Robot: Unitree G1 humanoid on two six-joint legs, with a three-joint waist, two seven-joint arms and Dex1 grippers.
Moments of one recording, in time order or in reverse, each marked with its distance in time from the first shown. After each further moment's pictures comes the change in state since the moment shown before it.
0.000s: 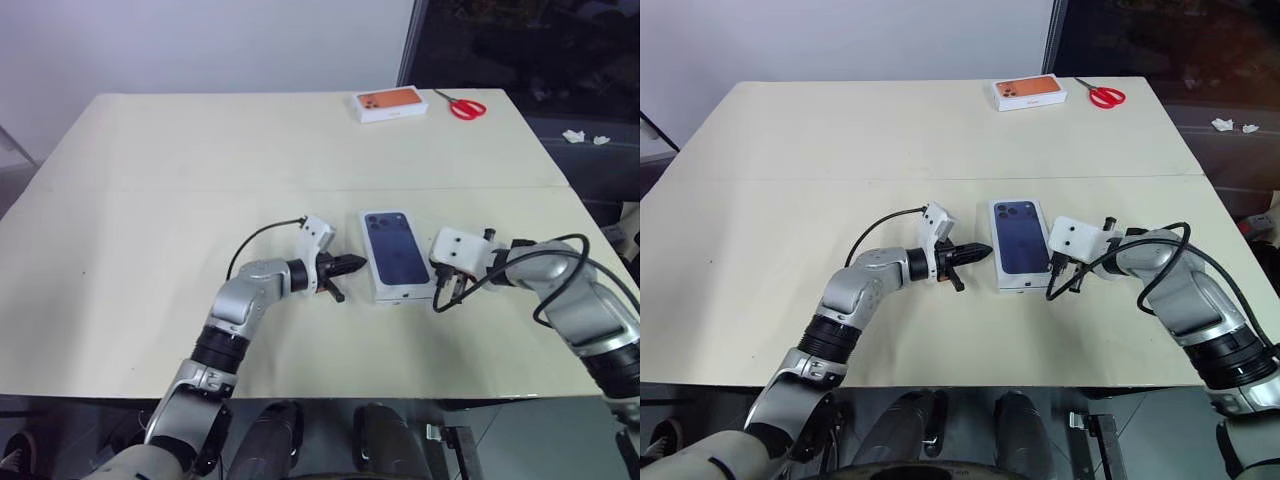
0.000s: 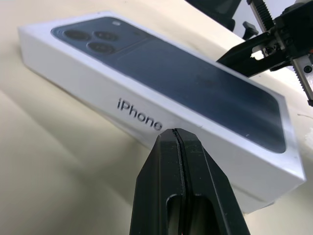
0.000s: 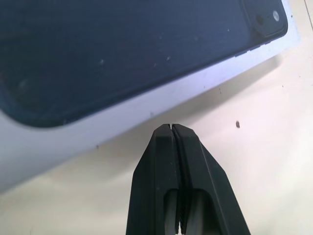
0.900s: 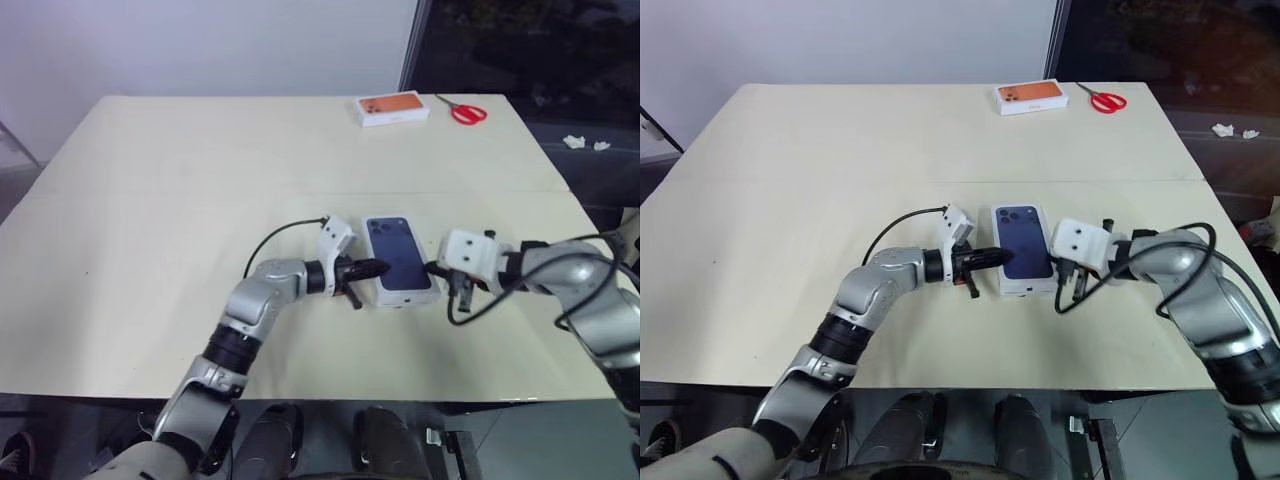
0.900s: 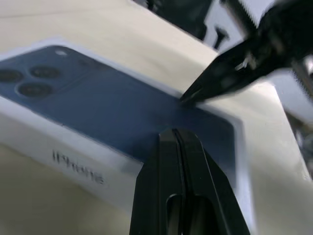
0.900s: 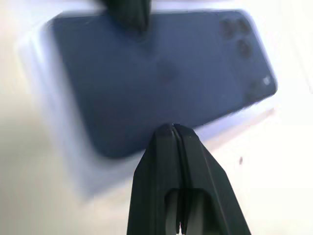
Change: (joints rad) left arm 0.015 0.004 -0.093 -0.036 -0.003 -0.001 -0.049; right arm 0.129 -0.052 -0.109 -0.169 0.126 0.008 0.121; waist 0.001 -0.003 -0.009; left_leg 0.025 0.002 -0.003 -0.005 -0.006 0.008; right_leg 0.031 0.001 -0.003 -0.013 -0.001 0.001
